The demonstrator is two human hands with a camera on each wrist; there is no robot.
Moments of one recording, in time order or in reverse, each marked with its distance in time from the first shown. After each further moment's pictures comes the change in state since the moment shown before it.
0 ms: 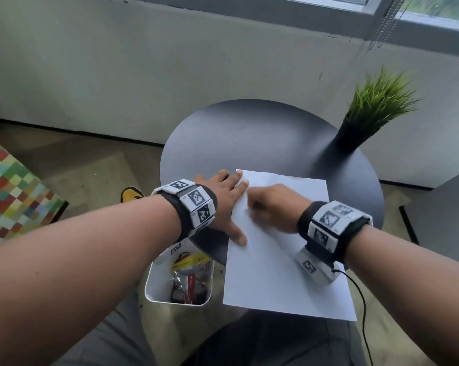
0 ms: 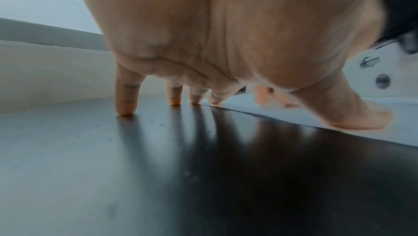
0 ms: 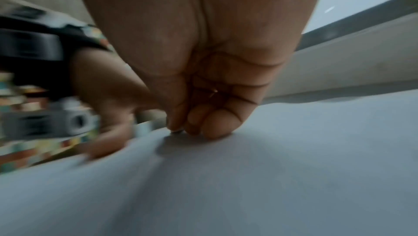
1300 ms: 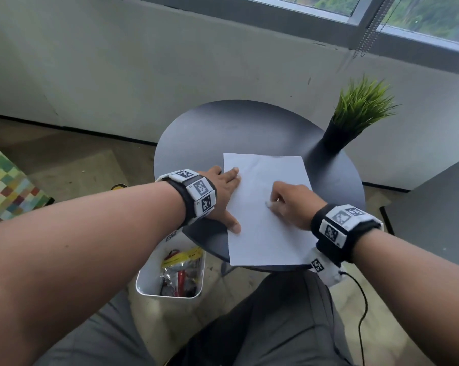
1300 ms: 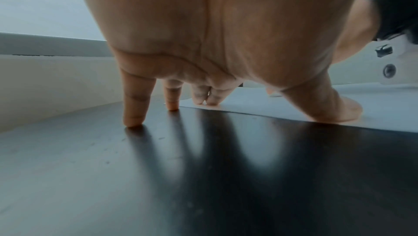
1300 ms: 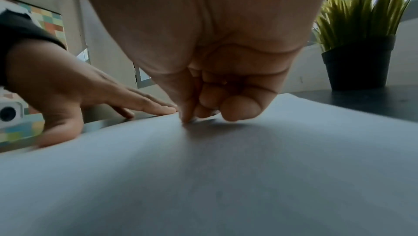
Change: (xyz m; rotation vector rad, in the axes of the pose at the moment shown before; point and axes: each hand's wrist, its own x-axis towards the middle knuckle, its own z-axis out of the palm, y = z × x) left_hand -0.002 0.007 -0.012 0.056 -0.031 0.002; right_hand -0.035 0.032 -0.004 0.056 0.069 0.295
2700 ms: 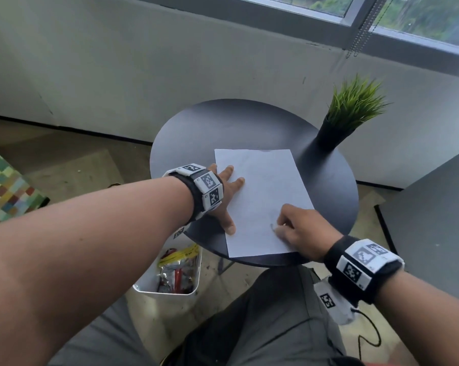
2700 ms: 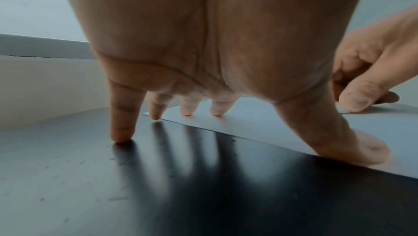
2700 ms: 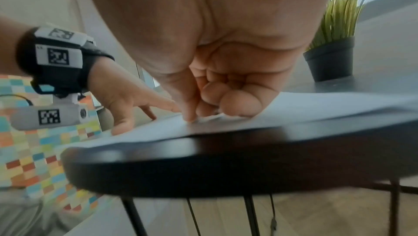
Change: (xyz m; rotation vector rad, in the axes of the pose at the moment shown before) left_hand 0.001 0.017 -0.006 0.013 -0.081 -0.070; right_hand -0.061 0.007 0.019 0.105 -0.023 0.063
